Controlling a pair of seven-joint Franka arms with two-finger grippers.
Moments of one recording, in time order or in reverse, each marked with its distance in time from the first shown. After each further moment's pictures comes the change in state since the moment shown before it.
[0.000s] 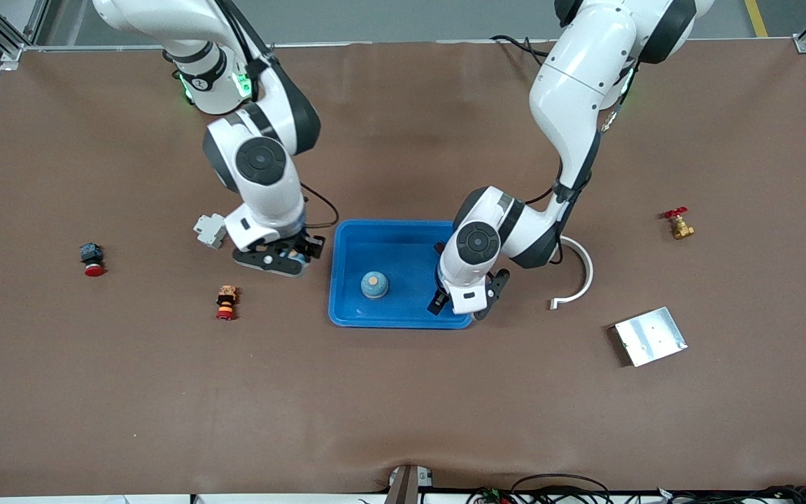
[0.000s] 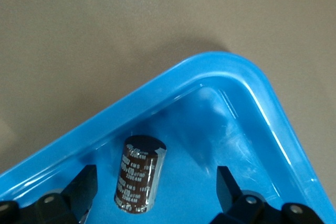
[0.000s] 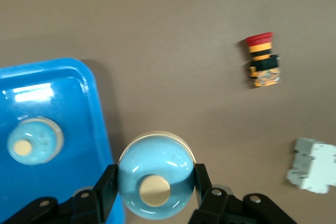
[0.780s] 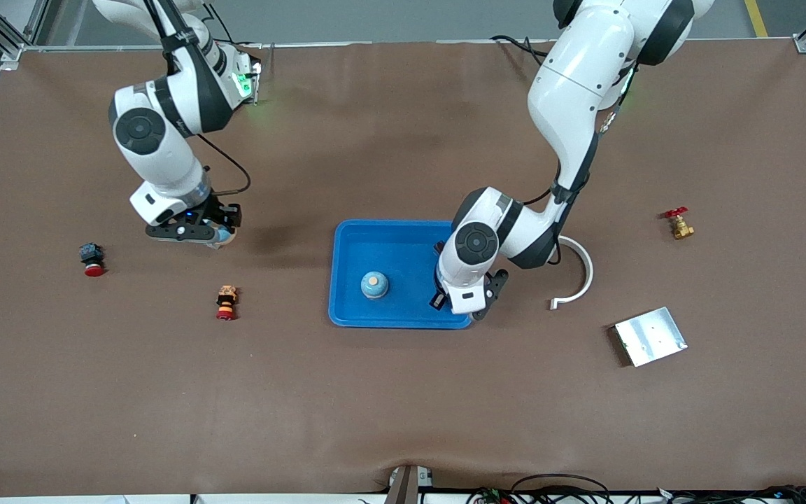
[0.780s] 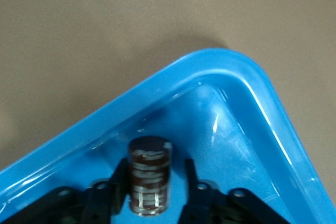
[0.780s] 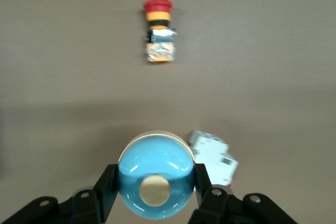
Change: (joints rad) left arm -0.002 0.006 0.000 0.007 0.000 0.006 -0.001; right arm -0.266 -0.291 0.000 -0.444 -0.001 0.156 -0.428
